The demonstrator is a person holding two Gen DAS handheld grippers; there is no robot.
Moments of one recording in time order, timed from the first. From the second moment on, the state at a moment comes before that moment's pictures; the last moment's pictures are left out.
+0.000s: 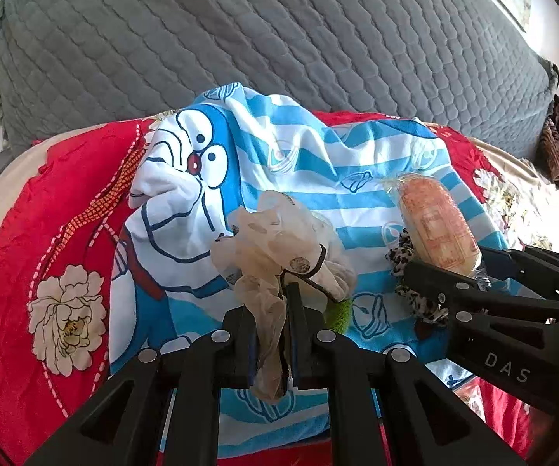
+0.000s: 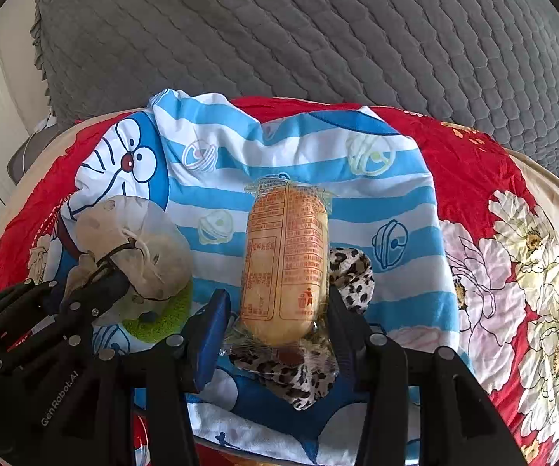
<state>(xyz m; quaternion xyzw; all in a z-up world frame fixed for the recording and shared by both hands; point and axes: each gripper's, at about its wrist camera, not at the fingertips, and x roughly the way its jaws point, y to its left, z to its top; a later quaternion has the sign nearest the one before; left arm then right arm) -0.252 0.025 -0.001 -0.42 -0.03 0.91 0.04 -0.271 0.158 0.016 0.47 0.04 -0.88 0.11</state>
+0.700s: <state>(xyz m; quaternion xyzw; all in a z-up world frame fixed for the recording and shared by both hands) -0.255 0.025 -0.009 -0.43 -0.03 0.90 0.03 -0.273 0.159 0.007 0.47 0.04 -0.87 0.11</state>
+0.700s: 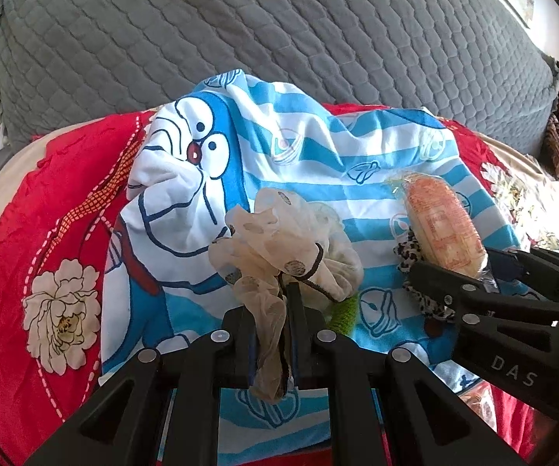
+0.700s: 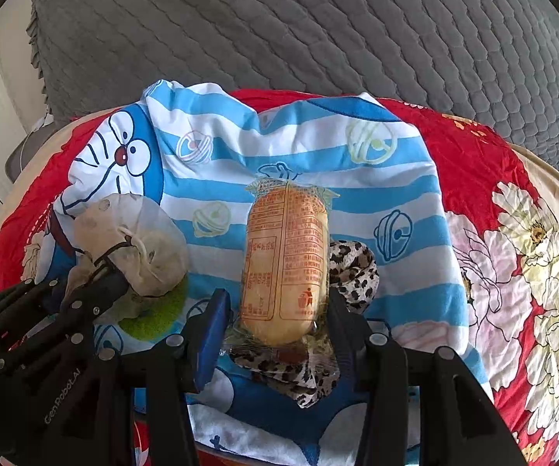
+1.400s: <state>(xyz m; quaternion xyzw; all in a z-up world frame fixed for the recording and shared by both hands) -0.258 0.027 -0.014 -0.43 -0.02 0.90 0.02 -0.275 0.157 0.004 0.48 0.03 -0.87 0.11</state>
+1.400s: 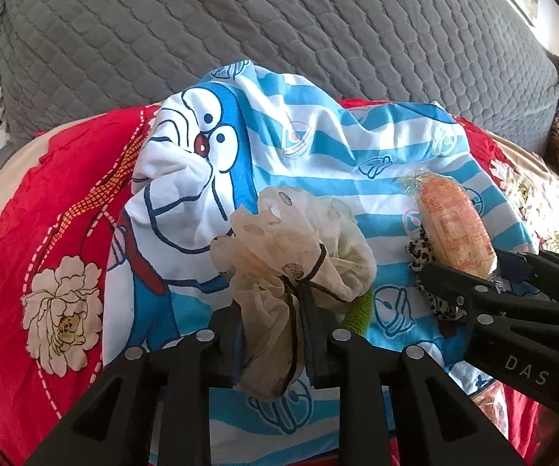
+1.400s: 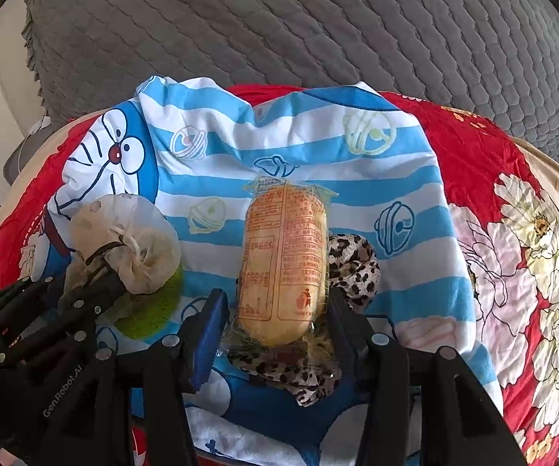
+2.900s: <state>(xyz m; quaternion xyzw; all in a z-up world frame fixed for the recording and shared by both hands) -0.231 0.010 0.001 -0.42 -0.03 0.91 0.02 -0.256 0.165 0.023 0.46 0.04 -0.88 0.09</state>
